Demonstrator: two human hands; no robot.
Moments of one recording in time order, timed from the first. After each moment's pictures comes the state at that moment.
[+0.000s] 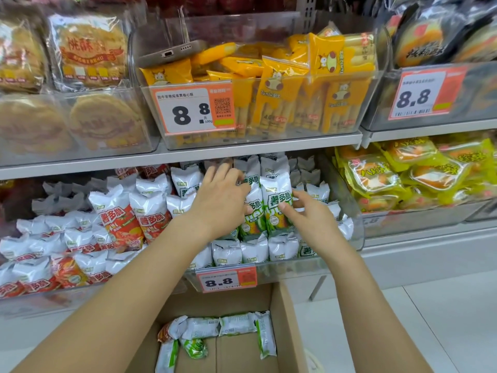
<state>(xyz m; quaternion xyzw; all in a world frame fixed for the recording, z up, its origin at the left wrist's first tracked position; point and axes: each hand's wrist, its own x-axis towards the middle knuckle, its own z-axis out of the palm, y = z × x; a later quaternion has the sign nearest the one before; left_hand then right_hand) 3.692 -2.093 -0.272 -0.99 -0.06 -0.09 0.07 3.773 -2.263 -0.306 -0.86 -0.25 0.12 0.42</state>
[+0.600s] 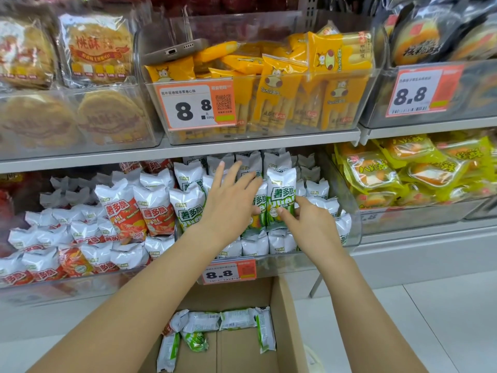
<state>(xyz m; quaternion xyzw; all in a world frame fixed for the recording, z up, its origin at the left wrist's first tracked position) 3.689 -2.111 -0.290 -0.99 -0.07 -0.12 0.08 3.763 -2.265 -0.321 -0.92 -0.24 0.05 0.30</state>
